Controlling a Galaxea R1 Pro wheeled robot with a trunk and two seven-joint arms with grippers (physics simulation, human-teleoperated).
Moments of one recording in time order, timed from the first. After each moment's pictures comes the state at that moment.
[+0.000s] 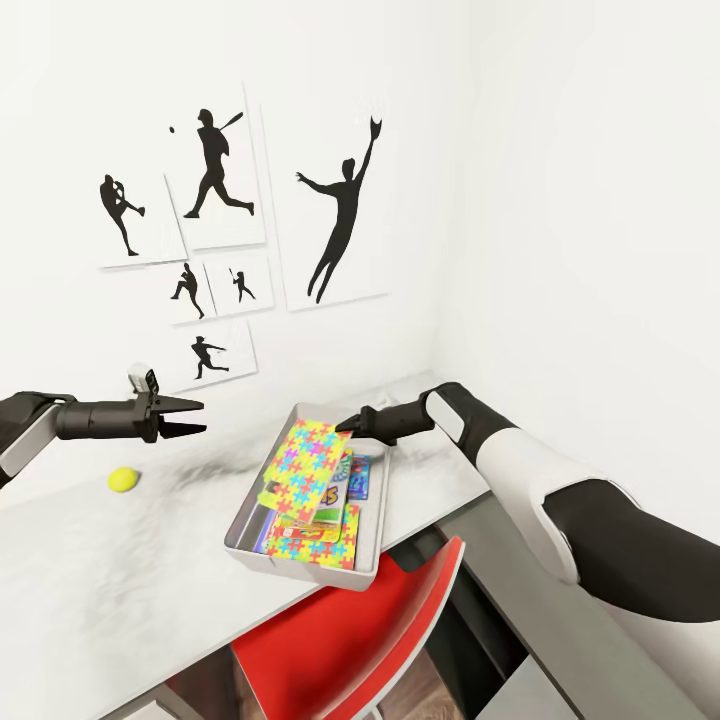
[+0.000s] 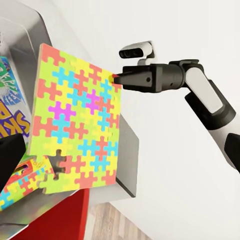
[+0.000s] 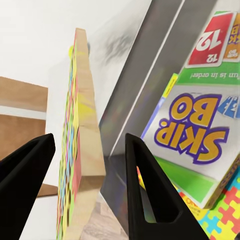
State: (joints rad) left arm -1.11 0.66 -0.55 -0.71 0.79 1.04 -1.33; right arm -1.31 0.13 0.29 -0.23 -0.53 0.89 0.61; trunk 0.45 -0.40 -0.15
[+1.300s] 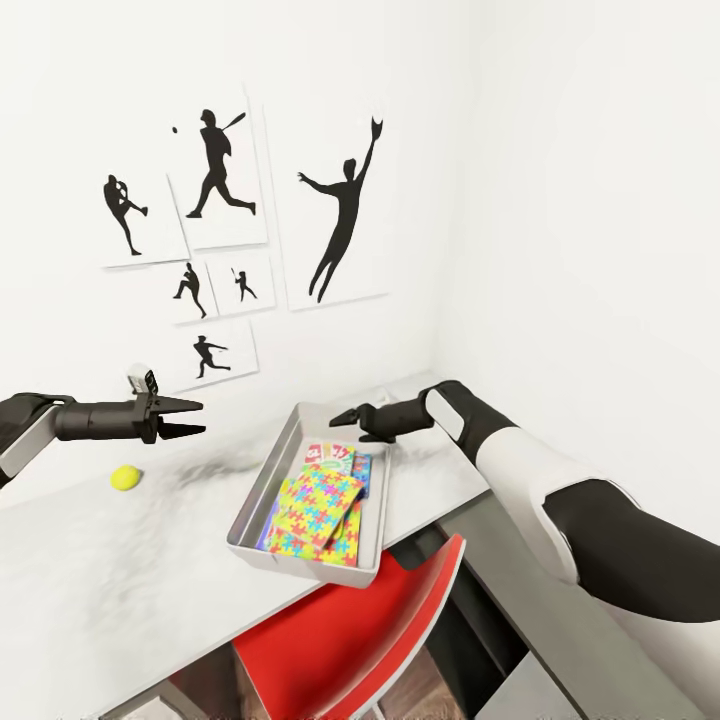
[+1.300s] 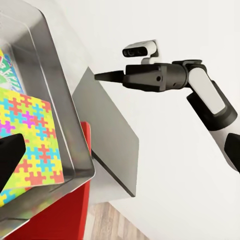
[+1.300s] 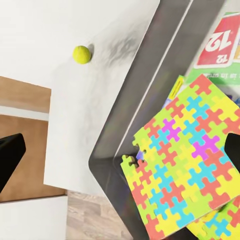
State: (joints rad) left arm -1.11 0.66 -0.55 -0.70 0.79 1.04 -1.33; right arm -1.31 0.13 0.29 -0.24 -0.53 0.89 0.61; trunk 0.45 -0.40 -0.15
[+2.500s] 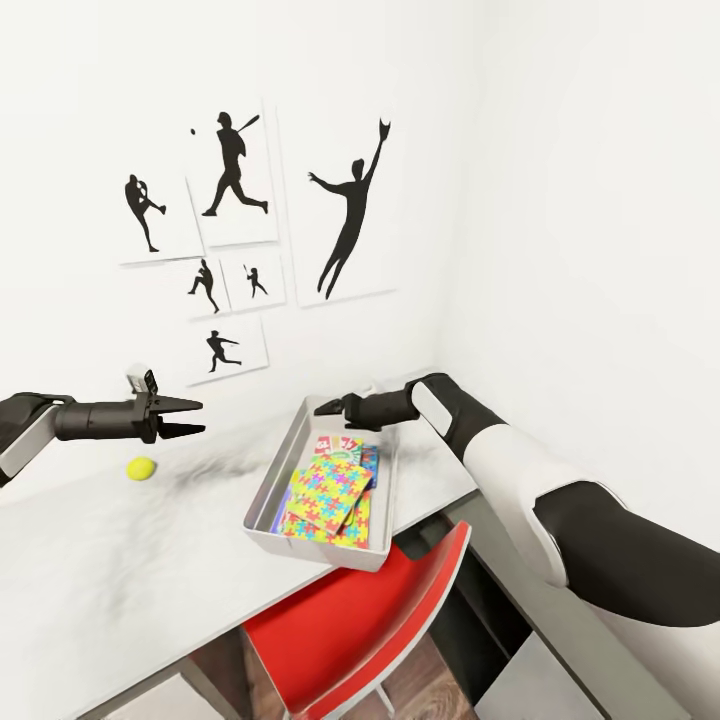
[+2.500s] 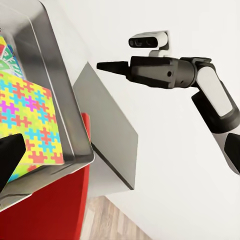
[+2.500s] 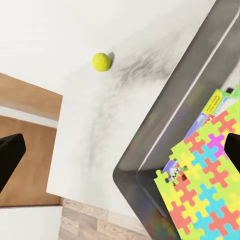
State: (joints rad) left arm -1.11 0.66 -0.54 -0.70 0.79 1.04 -1.33; right arm -1.31 0.17 0.28 -0.30 -0.54 0.84 0.57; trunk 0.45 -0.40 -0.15
